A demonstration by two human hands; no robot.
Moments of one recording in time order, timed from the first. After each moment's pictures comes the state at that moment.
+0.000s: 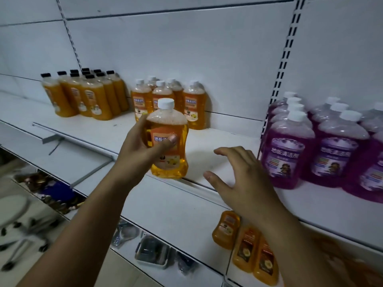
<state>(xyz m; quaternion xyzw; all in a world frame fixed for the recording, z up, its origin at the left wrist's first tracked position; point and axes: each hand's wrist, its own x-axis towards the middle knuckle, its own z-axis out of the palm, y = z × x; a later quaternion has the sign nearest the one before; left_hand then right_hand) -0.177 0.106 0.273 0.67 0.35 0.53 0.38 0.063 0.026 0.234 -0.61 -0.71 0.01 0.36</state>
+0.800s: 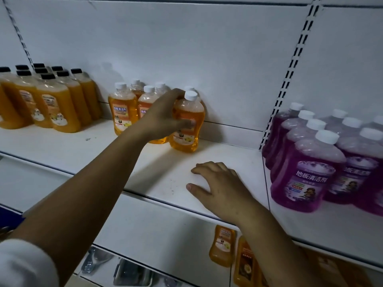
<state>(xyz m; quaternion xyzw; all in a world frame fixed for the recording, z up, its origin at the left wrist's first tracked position) -0.139 0.304 0.312 0.85 0.31 0.36 0.22 0.019 0.123 0.226 -0.67 -0.72 0.07 0.19</state>
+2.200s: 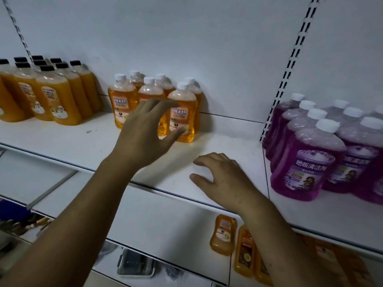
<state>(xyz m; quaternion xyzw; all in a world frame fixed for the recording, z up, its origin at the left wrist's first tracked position) -0.178 0.239 0.278 0.84 0.37 0.39 -0.02 0.019 0.120 0.230 -0.66 -0.71 0.07 0.23</state>
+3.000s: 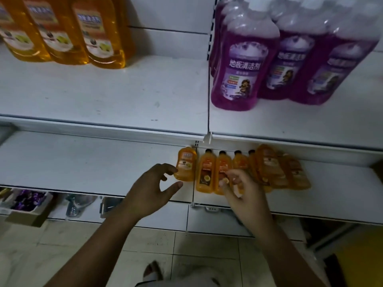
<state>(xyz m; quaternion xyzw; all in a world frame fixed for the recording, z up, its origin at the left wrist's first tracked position) -0.123 0.081 0.048 0.85 0.37 0.14 0.34 0.100 -0.083 0.043 -0.77 -0.47 0.13 0.42</state>
